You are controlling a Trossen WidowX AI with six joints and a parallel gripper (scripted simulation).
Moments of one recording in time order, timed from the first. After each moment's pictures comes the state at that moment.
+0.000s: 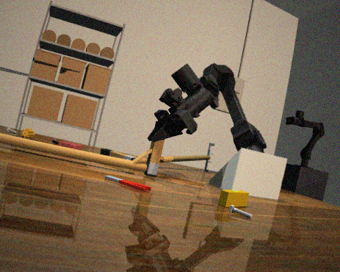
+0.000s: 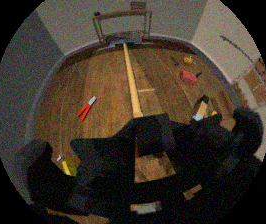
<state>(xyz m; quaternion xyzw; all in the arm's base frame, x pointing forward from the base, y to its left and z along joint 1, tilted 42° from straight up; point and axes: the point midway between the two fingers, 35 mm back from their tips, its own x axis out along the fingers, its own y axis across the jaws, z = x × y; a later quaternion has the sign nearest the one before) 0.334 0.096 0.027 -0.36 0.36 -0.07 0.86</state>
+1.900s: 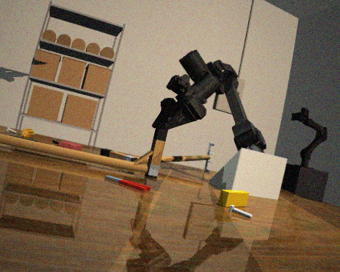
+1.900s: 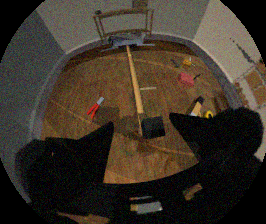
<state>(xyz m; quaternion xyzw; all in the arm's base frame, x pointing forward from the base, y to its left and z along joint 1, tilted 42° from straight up) 0.316 0.125 0.048 -0.36 0.38 -0.06 0.85</state>
